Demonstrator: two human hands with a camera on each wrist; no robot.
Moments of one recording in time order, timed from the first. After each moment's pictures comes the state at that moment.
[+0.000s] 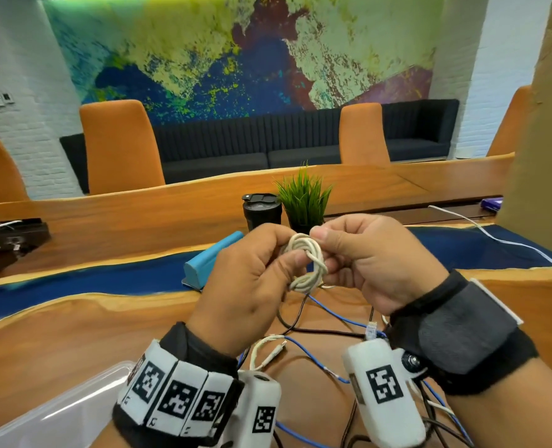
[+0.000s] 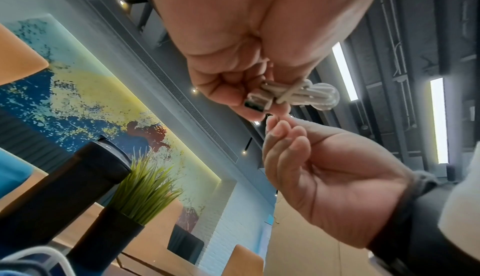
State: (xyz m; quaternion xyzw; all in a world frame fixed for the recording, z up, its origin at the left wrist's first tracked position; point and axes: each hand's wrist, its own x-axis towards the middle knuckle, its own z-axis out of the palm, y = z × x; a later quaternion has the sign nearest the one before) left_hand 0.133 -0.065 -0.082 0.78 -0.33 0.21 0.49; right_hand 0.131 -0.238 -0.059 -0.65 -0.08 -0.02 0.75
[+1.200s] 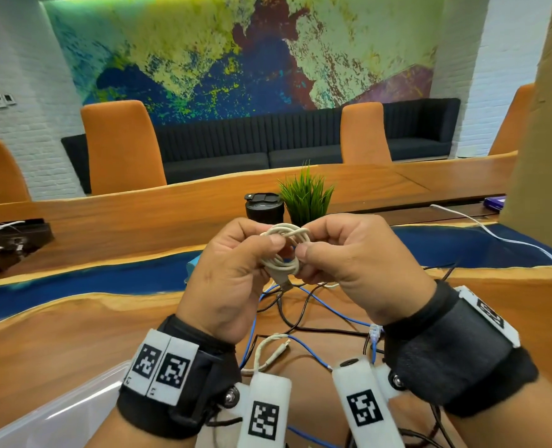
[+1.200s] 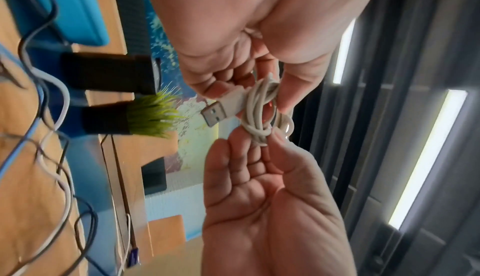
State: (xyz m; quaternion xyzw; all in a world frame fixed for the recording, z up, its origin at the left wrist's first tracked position) left_hand 0.146 -0.060 -0.080 0.57 -0.19 0.05 0.79; right_hand 0.123 -0.221 -0.061 -0.73 -0.16 -0.10 0.65
